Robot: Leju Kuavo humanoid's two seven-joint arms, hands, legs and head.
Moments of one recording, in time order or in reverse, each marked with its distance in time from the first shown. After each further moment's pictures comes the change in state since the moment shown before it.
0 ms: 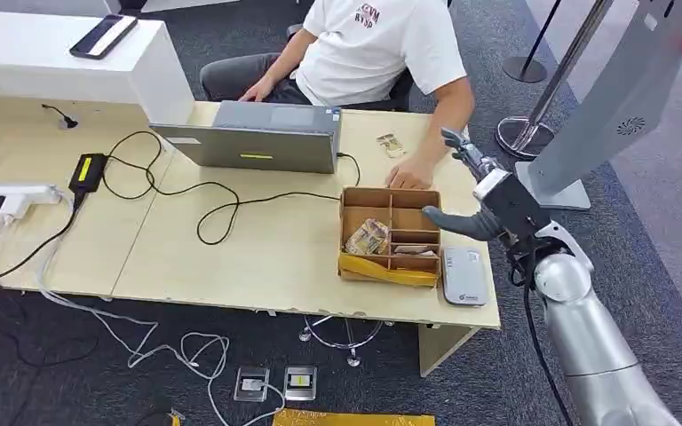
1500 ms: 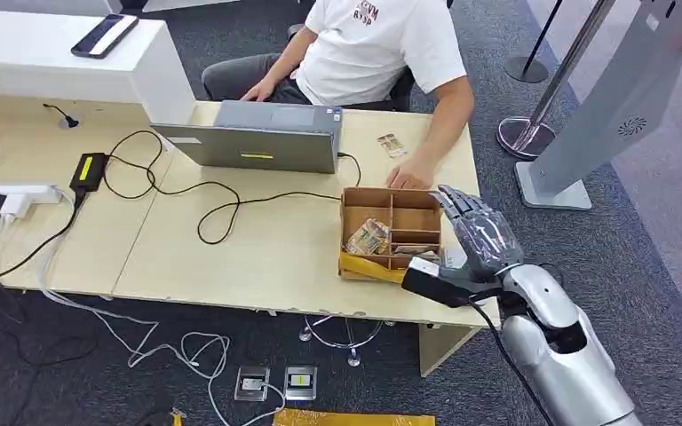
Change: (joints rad) left arm -0.008 0.000 -0.001 0.000 -0.024 -0.016 0.015; right arm 0.160 -0.054 0.101 -0.119 0.874 -0.165 0.168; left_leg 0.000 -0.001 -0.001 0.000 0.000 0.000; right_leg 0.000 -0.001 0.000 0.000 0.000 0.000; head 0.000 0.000
